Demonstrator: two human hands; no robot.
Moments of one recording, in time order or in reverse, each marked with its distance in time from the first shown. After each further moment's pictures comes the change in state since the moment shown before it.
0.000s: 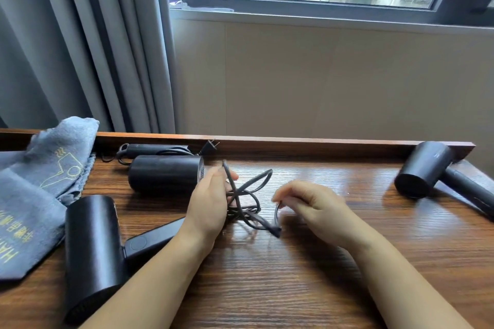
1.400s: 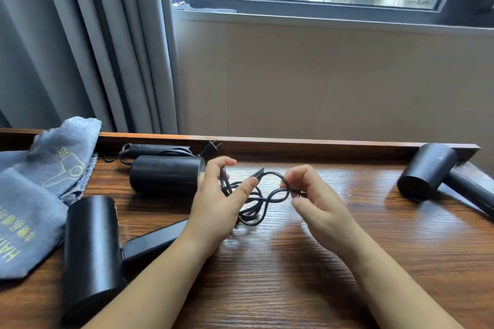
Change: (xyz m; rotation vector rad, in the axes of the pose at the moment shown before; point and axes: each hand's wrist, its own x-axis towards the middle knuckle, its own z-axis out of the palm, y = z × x) left_hand -0.003 -0.007 -0.004 0.286 -0.045 0.154; right_hand -0.003 -0.016 0.011 0.217 0.175 -0.078
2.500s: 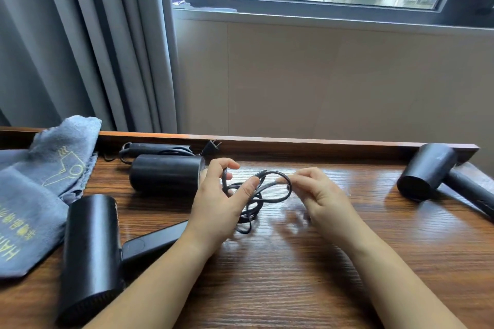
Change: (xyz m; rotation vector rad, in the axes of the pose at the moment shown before) left_hand -0.004 0.007 -0.001 0.015 0.010 0.056; right_hand 0.006 0.013 -0.010 -0.321 0.047 0.006
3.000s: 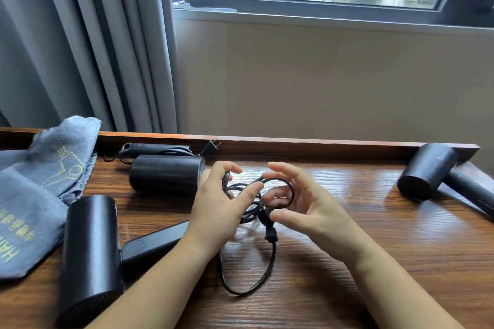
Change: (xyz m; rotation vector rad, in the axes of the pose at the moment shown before) left_hand -0.001 0.000 0.002 0.054 0.030 0.018; right_hand -0.009 -0.024 0.009 0.768 -0.234 0.021
